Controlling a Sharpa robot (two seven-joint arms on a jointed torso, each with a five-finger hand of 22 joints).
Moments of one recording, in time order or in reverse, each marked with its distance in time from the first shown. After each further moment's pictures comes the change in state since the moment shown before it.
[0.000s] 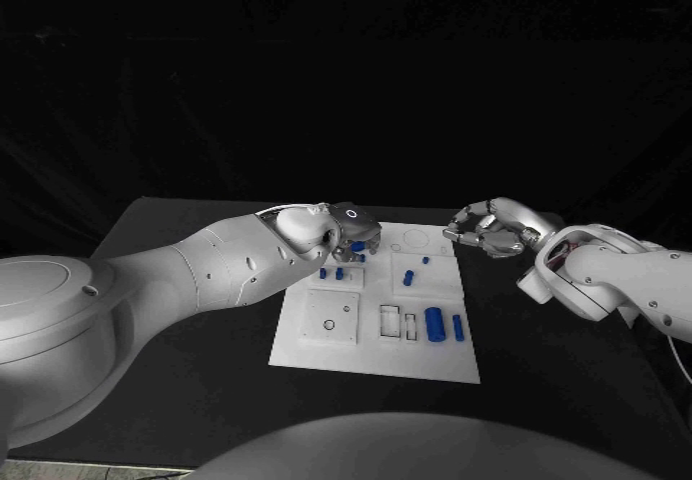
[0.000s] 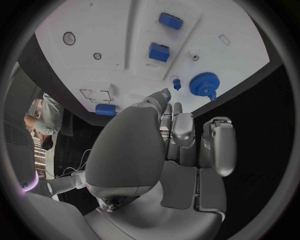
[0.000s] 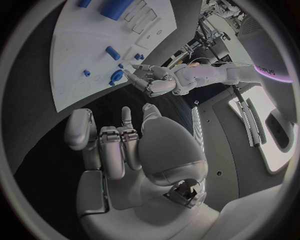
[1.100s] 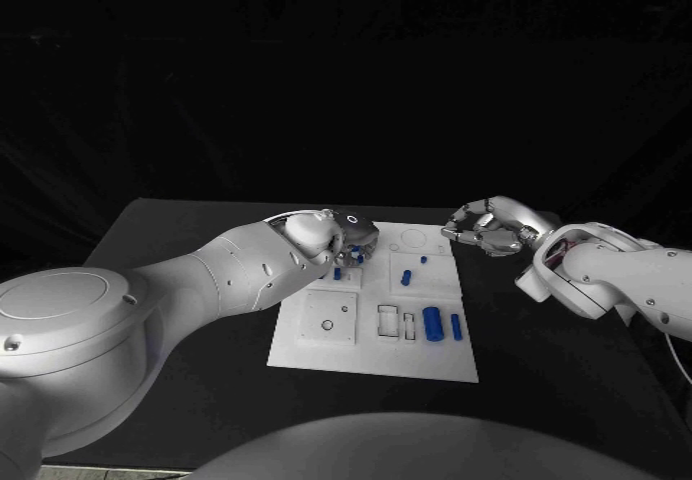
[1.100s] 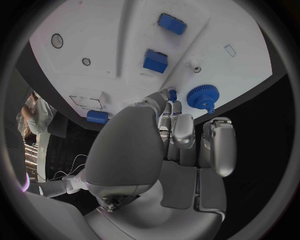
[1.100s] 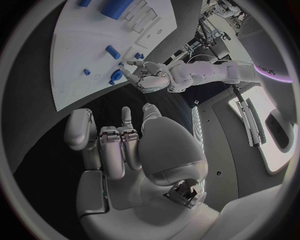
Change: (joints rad) left arm -0.041 0.087 0.005 -0.136 -0.006 0.031 -0.020; left_hand -0.021 0.011 0.014 -0.014 0.015 0.029 -0.006 0.013 -0.001 0.072 -0.008 0.007 -0.007 0.000 0.000 0.030 -0.001 0.000 0.000 0.000 0.008 0.000; right arm 0.001 -0.004 0.000 0.003 0.000 -0.005 0.001; right_hand -0.003 -0.003 0.000 0.000 0.000 0.000 0.000 0.000 -0.001 -0.002 0.002 0.000 0.000 0.000 0.000 0.000 0.000 0.000 0.004 0.004 0.000 0.001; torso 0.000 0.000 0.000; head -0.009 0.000
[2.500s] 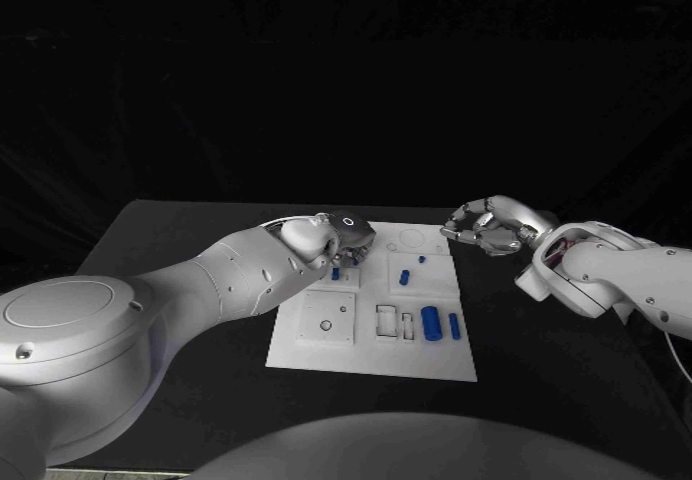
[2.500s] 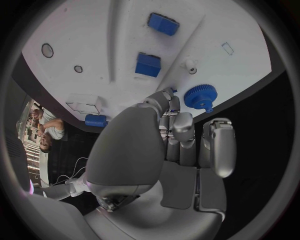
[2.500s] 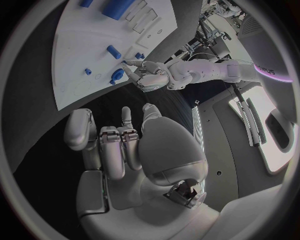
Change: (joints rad) left arm -0.019 0.012 0.001 -0.045 -0.032 -0.070 0.018; left_hand -0.013 0.045 -0.018 -0.071 0.008 0.125 0.007 0.065 0.037 0.141 -0.009 0.026 0.010 -0.018 -0.003 -0.046 -0.124 0.000 0.000 0.000 0.017 0.001; right arm 0.000 -0.008 0.000 0.003 0.000 0.000 -0.002; right_hand -0.001 -0.001 0.000 0.000 0.000 0.000 0.000 0.000 -0.001 0.002 -0.002 0.002 0.000 0.000 0.000 0.000 0.000 0.000 0.000 0.000 0.000 0.000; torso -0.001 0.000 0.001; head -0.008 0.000
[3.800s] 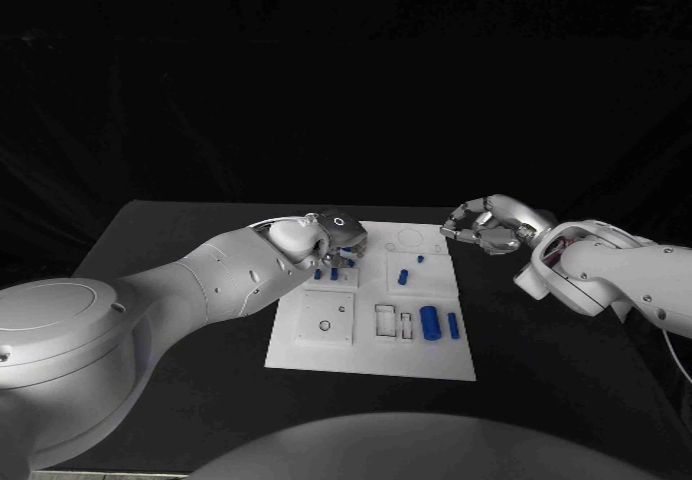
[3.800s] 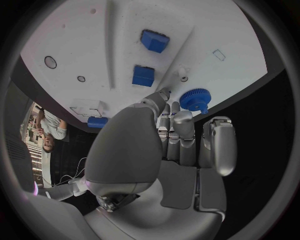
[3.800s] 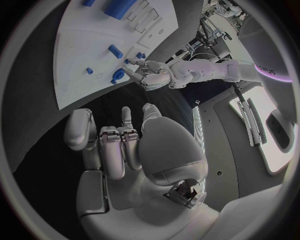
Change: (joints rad) left arm 0.001 -0.038 0.001 0.021 -0.009 -0.026 0.023; left_hand -0.019 -0.036 0.014 0.009 -0.062 -0.142 -0.039 -0.055 -0.068 -0.141 -0.026 -0.083 -0.044 -0.028 0.007 -0.020 -0.066 0.000 0.004 0.004 -0.032 0.000; right arm 0.000 0.001 0.000 -0.006 0.000 0.000 -0.001; right_hand 0.000 0.000 0.000 0.000 0.000 0.000 0.000 0.000 -0.001 -0.002 0.002 -0.001 0.000 0.000 0.000 0.000 0.001 0.000 0.000 0.000 0.000 0.001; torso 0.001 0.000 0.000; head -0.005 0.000
